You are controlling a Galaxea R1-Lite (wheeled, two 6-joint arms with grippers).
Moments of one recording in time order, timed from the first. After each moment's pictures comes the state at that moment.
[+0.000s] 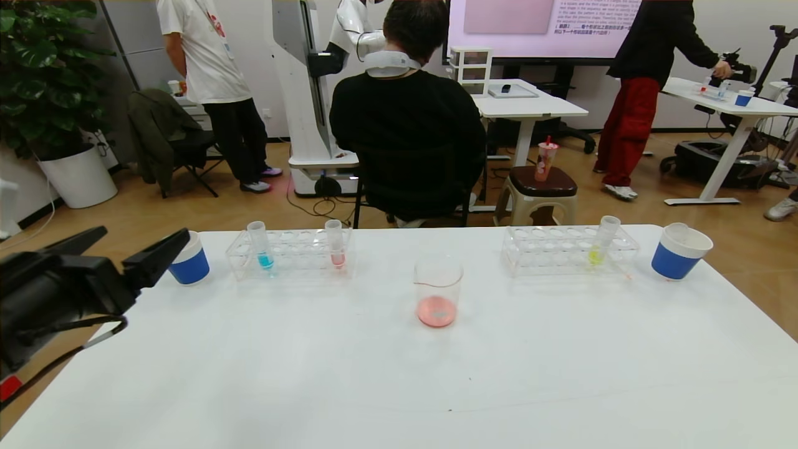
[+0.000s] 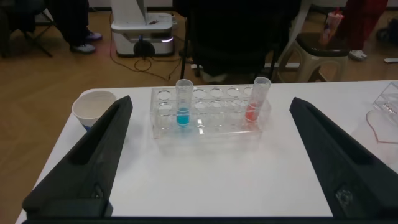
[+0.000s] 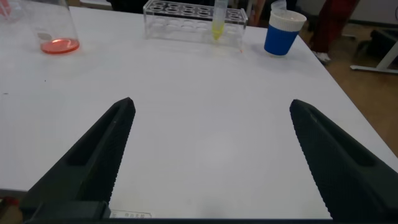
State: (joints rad) left arm -0.03 1.24 -0.39 -0.85 -0.05 -0.03; right arm 0.00 0.00 0.00 0.00 0.04 -0.06
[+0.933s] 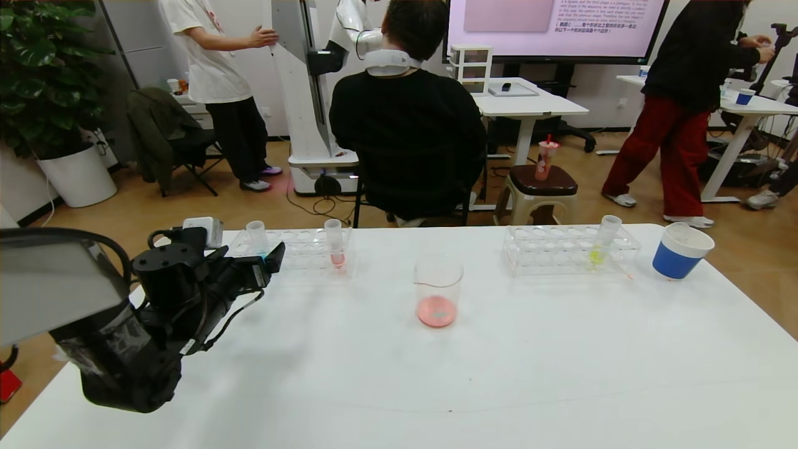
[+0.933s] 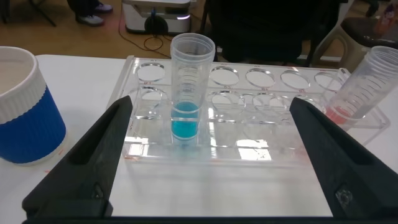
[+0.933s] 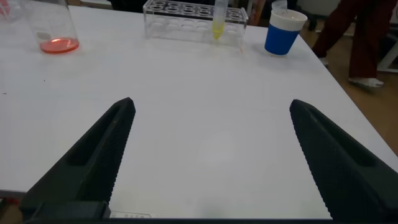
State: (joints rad) left arm -0.09 2.16 -0.58 -1.52 0.12 -0.07; right arm 0.00 0.00 0.00 0.00 0.04 -0.06
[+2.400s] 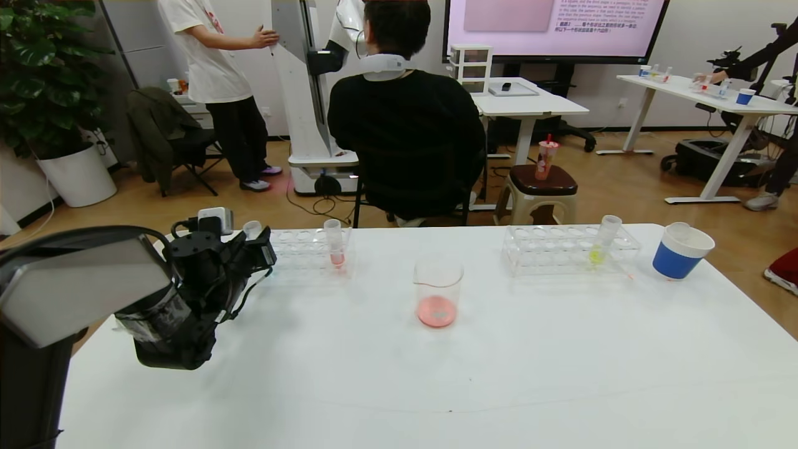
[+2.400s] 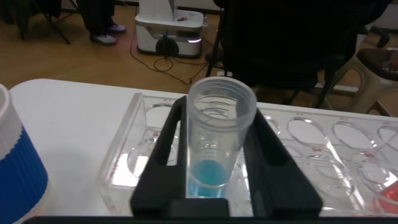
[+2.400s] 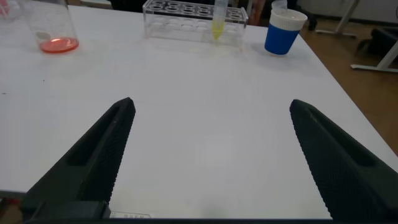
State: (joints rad) left arm -0.05 2.35 -0.87 -1.52 0.15 -0.08; right arm 0.00 0.00 0.00 0.00 0.04 -0.06
